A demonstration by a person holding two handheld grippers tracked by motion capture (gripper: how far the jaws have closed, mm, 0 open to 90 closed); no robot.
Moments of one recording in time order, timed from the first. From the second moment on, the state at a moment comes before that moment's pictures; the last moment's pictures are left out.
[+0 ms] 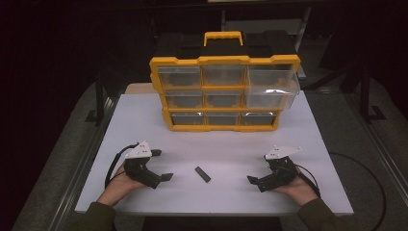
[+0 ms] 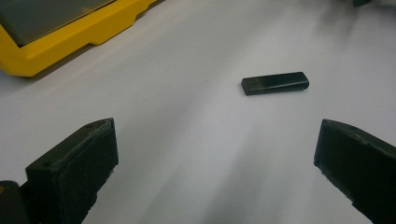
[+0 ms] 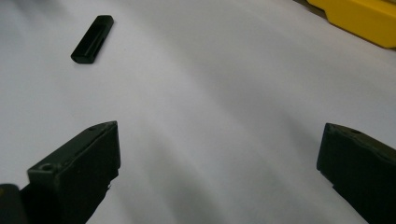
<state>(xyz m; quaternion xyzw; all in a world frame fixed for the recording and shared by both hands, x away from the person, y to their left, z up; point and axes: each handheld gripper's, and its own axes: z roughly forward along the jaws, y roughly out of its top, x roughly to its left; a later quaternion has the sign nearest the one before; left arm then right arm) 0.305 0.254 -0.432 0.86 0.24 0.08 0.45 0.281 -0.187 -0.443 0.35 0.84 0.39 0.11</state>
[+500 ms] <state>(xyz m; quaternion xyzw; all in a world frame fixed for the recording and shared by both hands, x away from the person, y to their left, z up) 0.306 0.253 -0.429 0.86 0.26 0.09 0.44 0.281 -0.187 -0.443 0.35 0.84 0.40 0.10</state>
